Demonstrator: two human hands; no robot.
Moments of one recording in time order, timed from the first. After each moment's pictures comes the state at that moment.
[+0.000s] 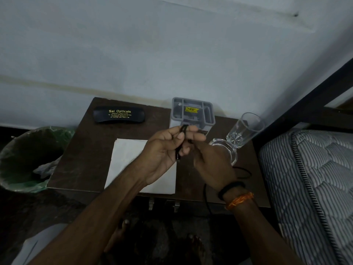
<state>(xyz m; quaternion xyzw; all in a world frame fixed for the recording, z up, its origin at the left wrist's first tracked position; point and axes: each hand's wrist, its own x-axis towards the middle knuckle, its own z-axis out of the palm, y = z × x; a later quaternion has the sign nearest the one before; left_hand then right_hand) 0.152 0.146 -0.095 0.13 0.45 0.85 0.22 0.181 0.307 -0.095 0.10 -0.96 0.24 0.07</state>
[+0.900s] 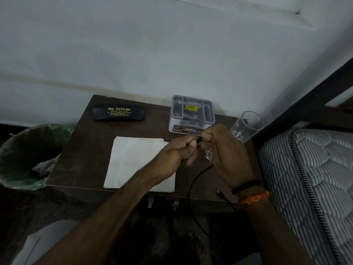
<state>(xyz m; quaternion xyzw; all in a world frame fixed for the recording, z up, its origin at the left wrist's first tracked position) 0.159 0.164 -0.098 0.22 0.67 0.69 0.19 0.182 0.332 -0.074 0.17 -0.94 0.23 0.19</state>
